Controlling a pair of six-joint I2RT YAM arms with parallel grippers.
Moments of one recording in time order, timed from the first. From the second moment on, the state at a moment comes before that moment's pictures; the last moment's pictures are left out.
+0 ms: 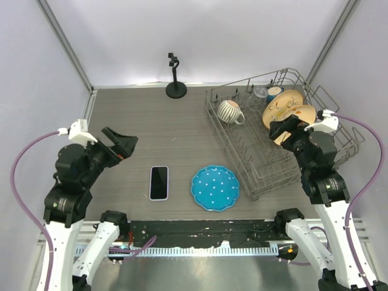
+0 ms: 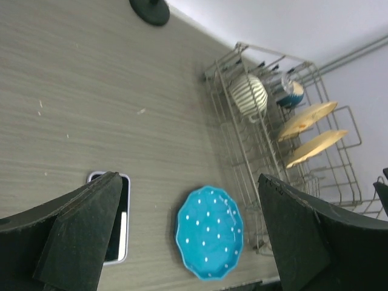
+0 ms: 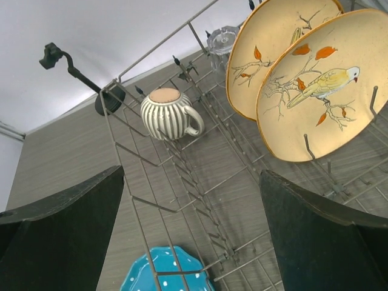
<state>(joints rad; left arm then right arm) -0.18 0.58 1.10 -0.77 0.05 -0.68 0.17 0.65 0.93 -0.48 0.19 0.51</state>
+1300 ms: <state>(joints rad) -0.18 0.94 0.65 -0.12 0.47 -1.05 0.90 1.04 0.96 -0.18 0.01 0.48</state>
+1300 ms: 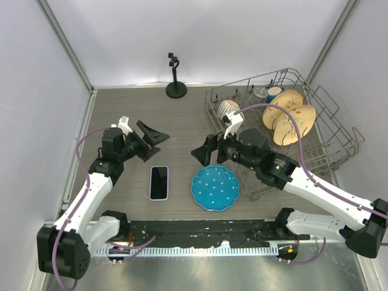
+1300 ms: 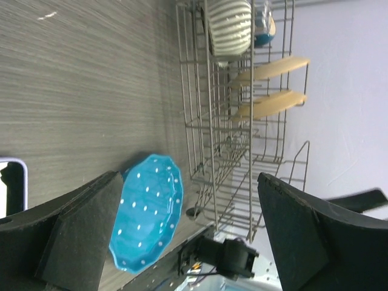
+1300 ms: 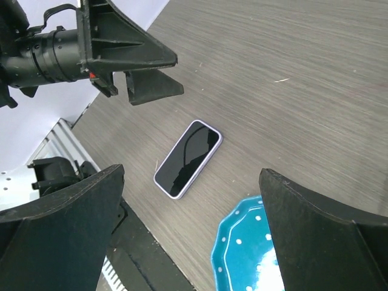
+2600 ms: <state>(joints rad) -0.11 2.30 1.72 0.68 0.31 -1.40 0.73 0.78 0.97 -0.47 0.47 0.28</state>
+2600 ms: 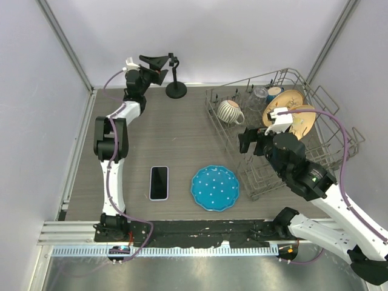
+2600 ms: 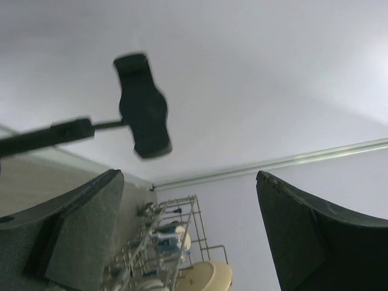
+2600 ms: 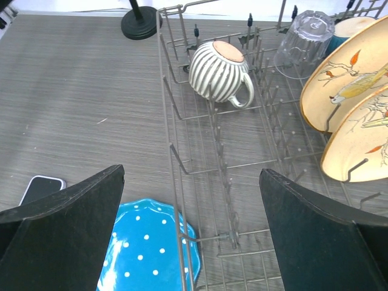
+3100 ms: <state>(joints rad) -0.08 2.63 2.10 0.55 0.36 -1.44 0.73 0.81 0.98 -0.49 0.52 0.25</state>
